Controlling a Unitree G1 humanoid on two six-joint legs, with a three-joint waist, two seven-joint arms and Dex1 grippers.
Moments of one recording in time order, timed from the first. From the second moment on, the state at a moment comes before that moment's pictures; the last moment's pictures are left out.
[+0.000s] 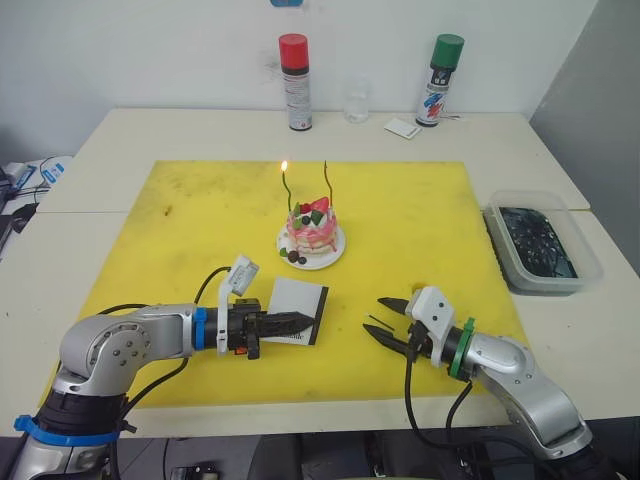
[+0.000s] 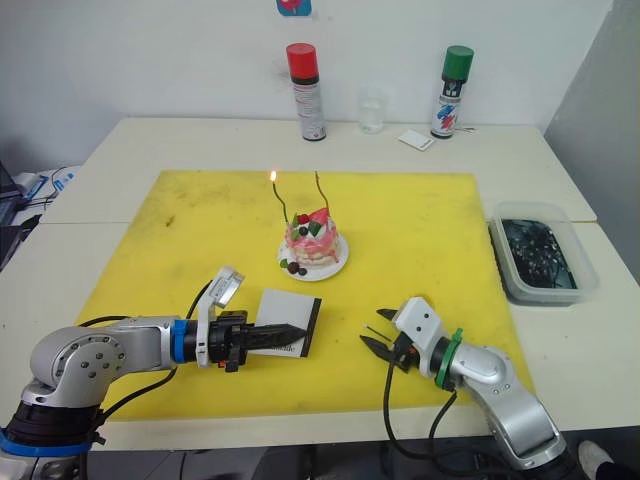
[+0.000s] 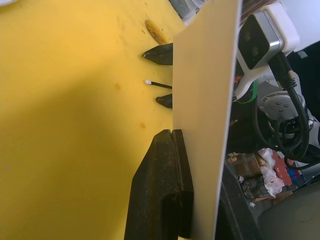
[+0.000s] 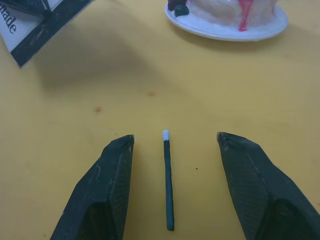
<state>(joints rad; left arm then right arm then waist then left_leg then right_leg) -0.25 0.73 0.08 -0.27 -1.05 1.17 -0.82 -0.02 -0.48 0.26 -0.42 0.20 0.37 0.64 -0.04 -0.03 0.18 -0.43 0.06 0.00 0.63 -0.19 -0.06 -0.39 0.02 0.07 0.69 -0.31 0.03</state>
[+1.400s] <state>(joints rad) -0.36 0.66 0.08 -0.21 -1.06 1.23 -0.80 -0.09 -0.57 0.21 -0.56 0.23 0.42 0.71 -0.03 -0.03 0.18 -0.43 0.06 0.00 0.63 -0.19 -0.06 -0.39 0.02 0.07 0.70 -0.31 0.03</state>
